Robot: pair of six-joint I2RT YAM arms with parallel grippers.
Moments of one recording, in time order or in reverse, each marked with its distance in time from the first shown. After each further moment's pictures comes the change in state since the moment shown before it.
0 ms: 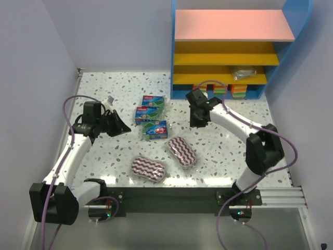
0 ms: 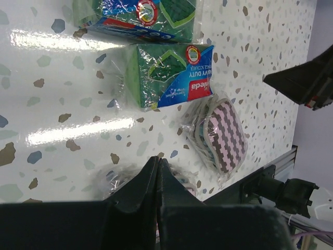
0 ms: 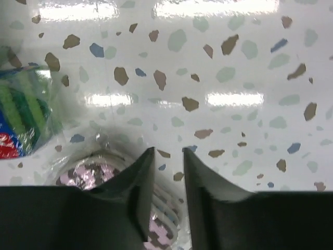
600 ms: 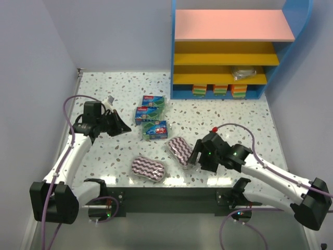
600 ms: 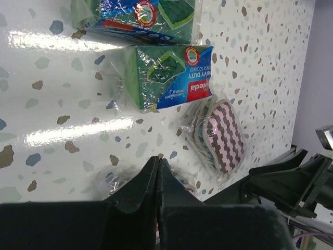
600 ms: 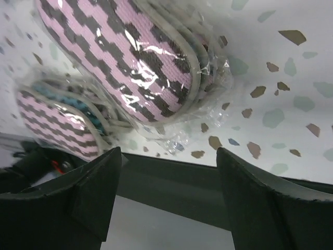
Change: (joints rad) left arm 0.000 0.004 0.000 0.010 0.003 -0.002; right arm 0.259 -0.765 -0.668 0.035 -0.195 0.575
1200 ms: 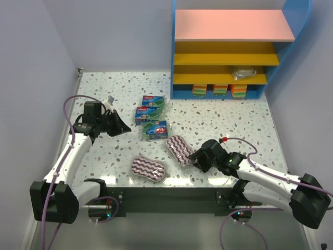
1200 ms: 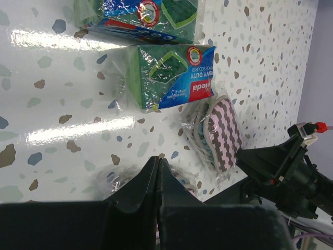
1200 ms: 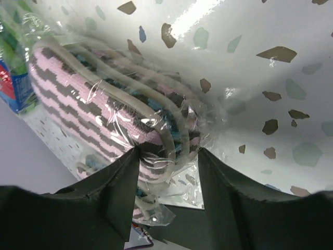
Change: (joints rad) left arm 0.000 0.002 0.000 -0.002 -0.004 0.001; right arm 0.004 -0.028 -0.238 0.320 0.132 0.491
